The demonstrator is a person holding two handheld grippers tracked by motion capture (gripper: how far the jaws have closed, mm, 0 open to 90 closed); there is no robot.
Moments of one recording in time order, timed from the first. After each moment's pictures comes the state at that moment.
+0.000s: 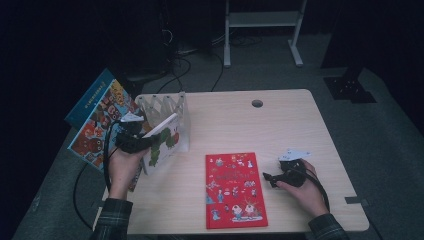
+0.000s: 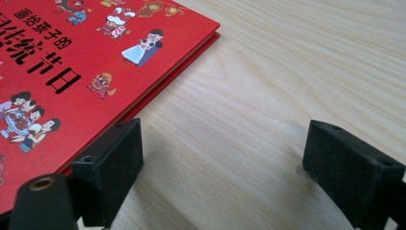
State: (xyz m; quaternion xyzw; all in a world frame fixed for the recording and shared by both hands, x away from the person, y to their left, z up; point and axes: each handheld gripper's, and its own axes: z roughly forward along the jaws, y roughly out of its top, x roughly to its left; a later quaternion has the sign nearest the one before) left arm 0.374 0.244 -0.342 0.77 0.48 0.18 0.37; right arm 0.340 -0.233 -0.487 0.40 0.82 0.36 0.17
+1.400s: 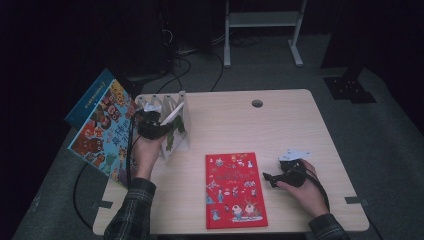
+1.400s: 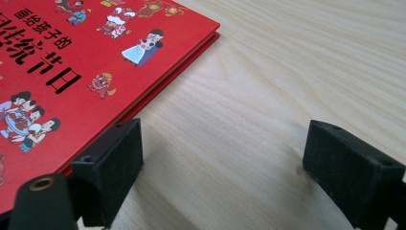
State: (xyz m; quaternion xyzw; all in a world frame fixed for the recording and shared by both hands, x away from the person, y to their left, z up) left arm 0.436 0.214 -0.380 0.75 0.50 0.20 0.38; right arm 0.340 -0.233 -0.487 0.40 0.82 0.36 0.17
